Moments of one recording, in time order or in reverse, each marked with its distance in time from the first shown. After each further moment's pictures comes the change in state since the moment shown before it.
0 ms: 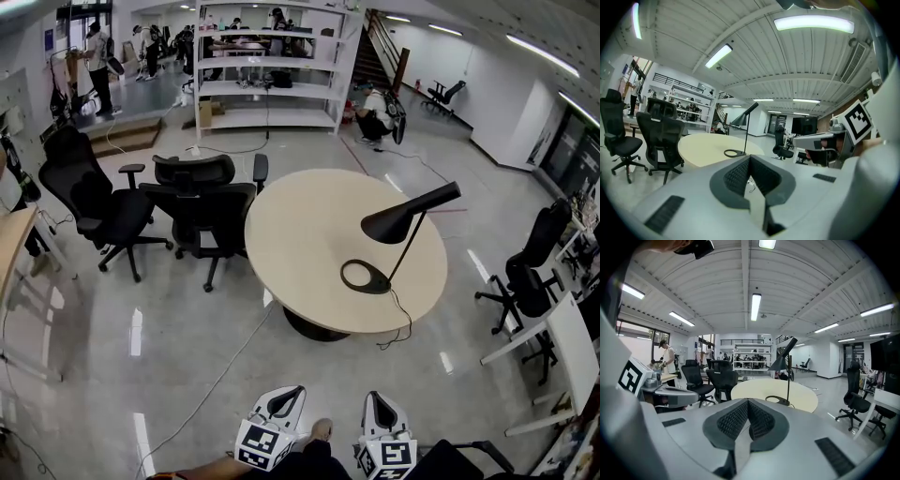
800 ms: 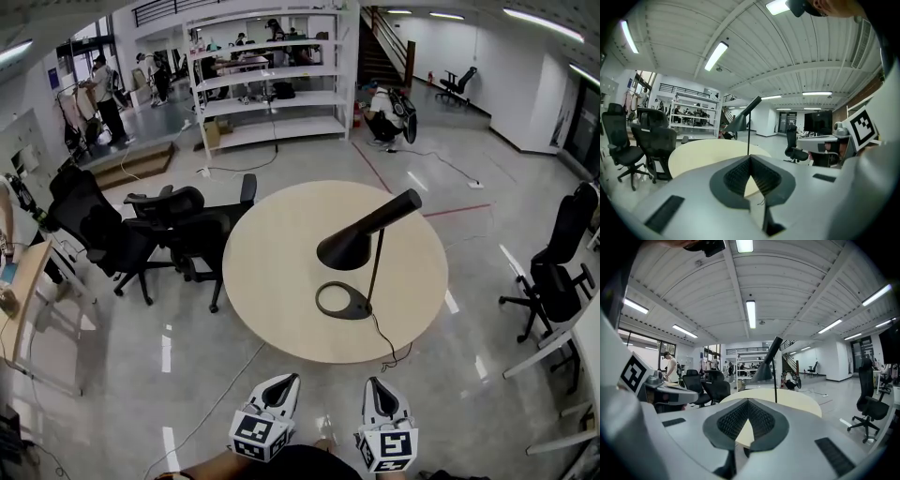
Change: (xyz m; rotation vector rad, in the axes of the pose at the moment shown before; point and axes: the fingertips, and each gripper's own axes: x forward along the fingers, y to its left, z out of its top) left arm 0.228 -0.072 0.073 0.036 0.000 0.153; right arm 0.085 -0.240 0.045 0.030 -0.086 0.111
